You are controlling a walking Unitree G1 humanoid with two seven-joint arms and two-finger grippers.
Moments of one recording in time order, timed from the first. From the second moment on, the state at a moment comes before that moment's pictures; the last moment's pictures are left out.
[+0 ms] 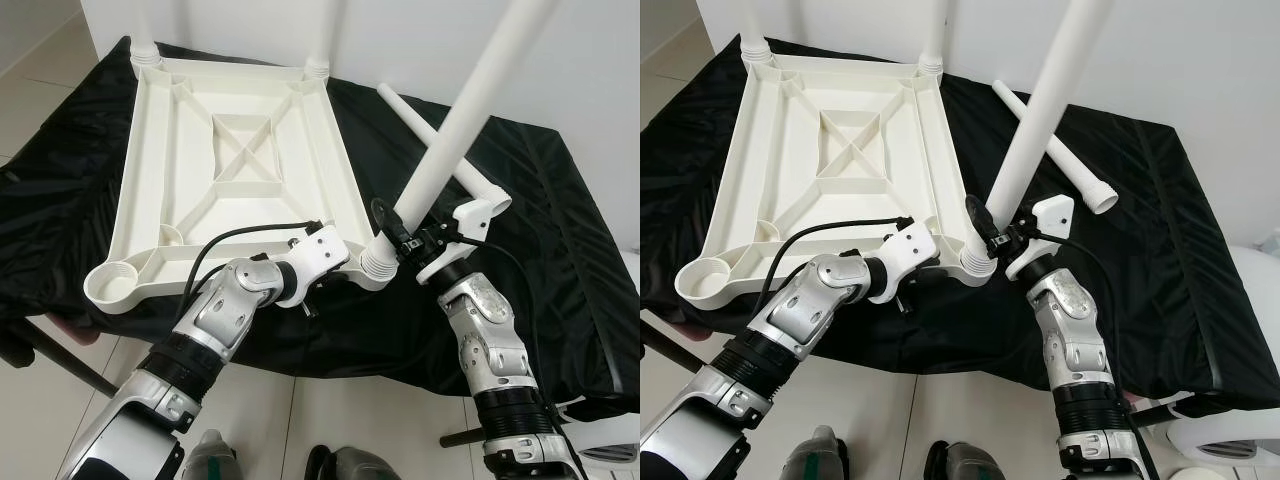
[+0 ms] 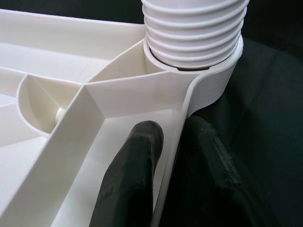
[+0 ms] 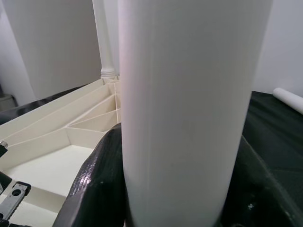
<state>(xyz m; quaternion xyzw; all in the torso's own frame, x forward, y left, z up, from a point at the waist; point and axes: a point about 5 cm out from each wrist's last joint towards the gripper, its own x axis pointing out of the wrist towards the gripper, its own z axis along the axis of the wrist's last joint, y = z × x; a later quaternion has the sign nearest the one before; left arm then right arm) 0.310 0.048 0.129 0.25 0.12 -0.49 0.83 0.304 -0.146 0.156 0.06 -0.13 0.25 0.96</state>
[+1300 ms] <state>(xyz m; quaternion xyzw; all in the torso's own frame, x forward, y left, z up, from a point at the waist) 0.310 0.046 0.132 0.25 0.11 -0.49 0.83 0.309 -0.141 0.163 0.02 -0.12 0.24 0.96</state>
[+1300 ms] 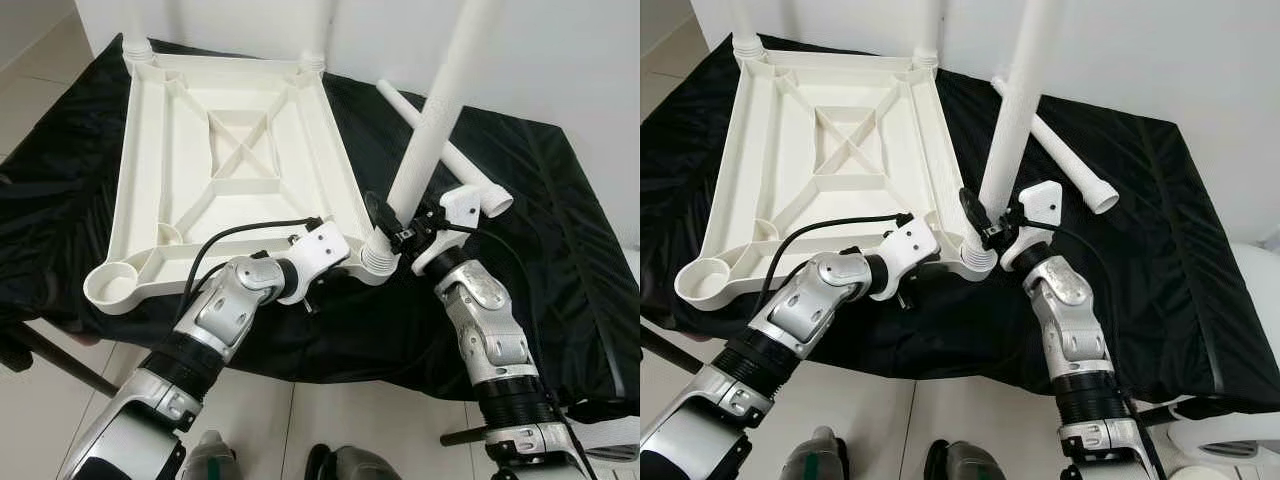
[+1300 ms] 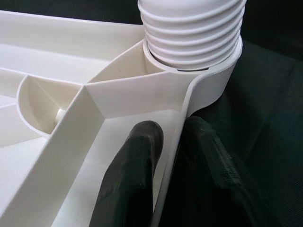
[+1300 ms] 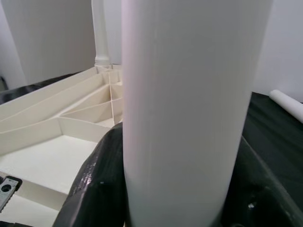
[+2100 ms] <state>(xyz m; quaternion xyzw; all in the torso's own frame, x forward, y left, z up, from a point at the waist) 0.310 0.046 0.132 0.25 0.11 -0.49 0.83 0.296 -0.137 0.160 0.00 -0.15 0.22 0.96</state>
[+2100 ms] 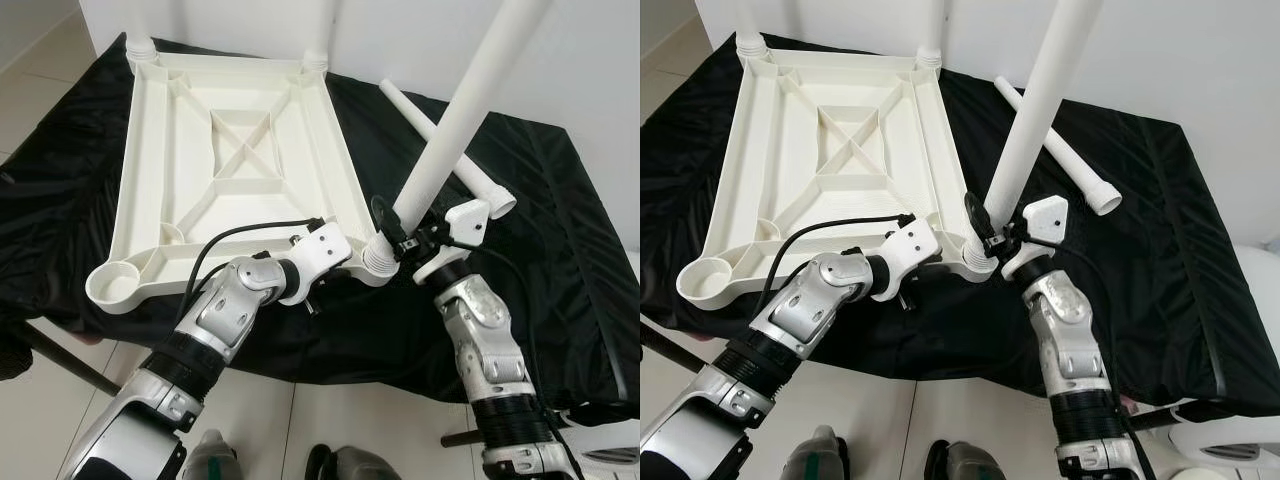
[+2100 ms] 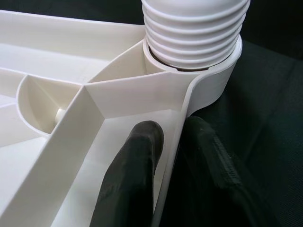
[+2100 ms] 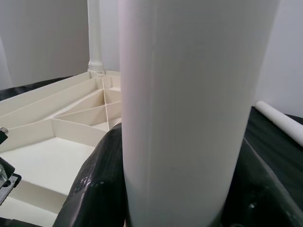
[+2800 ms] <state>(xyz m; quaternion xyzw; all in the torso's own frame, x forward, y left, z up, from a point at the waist) 0.309 0.045 0.131 0.25 0.11 -0.50 0.83 0.296 -0.140 0.152 0.00 -0.16 0.22 0.96</state>
